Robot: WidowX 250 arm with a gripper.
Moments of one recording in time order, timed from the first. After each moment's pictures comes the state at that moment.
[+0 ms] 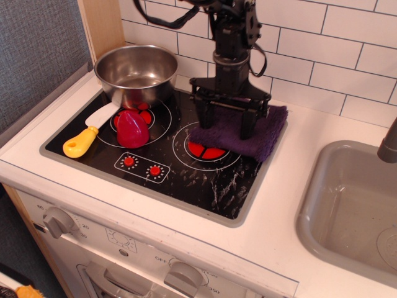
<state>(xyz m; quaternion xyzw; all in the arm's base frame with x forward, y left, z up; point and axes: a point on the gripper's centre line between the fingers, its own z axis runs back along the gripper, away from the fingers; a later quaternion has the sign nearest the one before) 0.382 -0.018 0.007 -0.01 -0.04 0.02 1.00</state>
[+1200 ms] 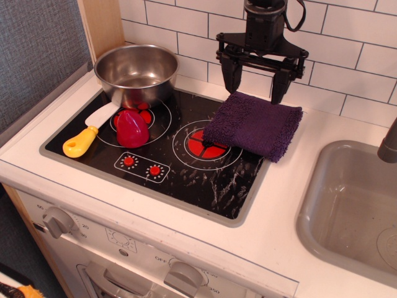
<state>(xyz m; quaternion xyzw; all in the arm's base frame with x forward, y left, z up) 0.386 -0.046 0.082 0.00 -0.06 -0.01 1.00</state>
